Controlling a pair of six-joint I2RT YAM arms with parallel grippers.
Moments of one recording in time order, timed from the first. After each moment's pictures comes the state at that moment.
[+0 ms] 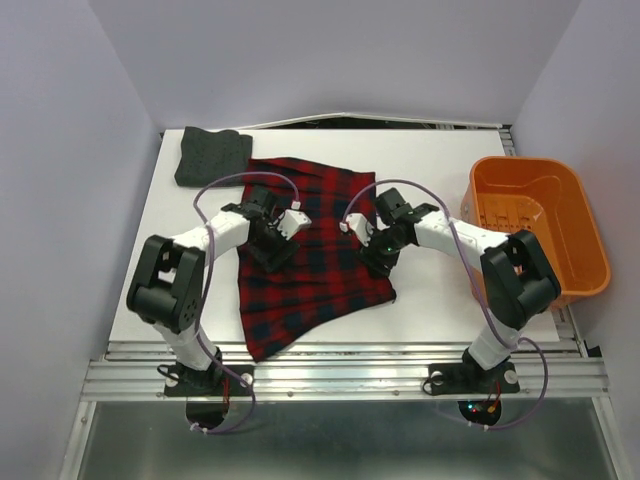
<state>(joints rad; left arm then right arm) -0.38 1.62 0.99 -0.61 0.19 0.52 0.54 1.69 1.13 -0.64 -0.39 -0.57</state>
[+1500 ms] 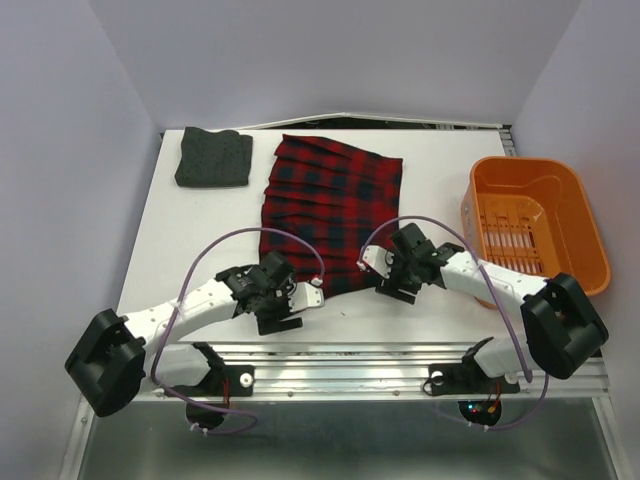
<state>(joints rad) -0.79 1.12 0.60 -0.65 0.06 0.64 0.60 1.38 0.75 -0.52 -0.11 -0.69</state>
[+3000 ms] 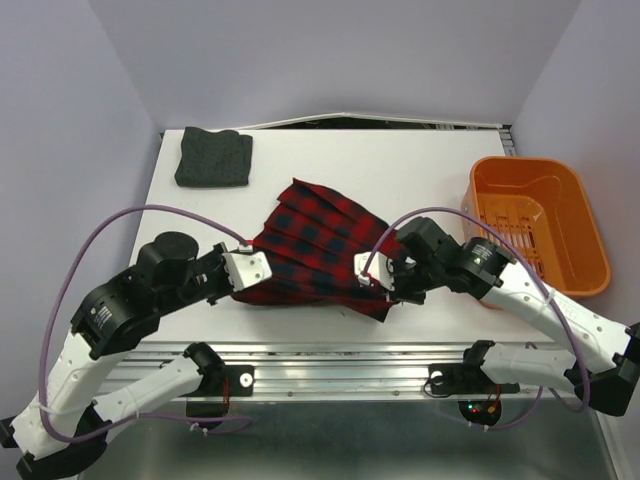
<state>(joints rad) -0.76 0.72 1.23 -1.13 0.07 0.59 0.87 1.11 1.12 -1.04 -0.29 -0.64</state>
